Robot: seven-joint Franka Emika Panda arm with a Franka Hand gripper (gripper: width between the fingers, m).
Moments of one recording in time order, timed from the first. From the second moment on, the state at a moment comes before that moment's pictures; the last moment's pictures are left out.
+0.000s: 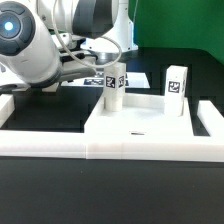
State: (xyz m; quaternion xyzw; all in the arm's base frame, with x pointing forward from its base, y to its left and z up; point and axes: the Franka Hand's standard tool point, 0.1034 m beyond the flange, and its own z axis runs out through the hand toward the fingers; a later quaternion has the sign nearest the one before) arm 0.375 -0.143 0.006 -0.88 -0.07 0.47 0.07
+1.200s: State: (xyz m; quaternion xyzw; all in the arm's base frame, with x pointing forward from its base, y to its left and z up) arm 0.377 -0.139 0.006 -0.88 -0.08 0.47 0.07
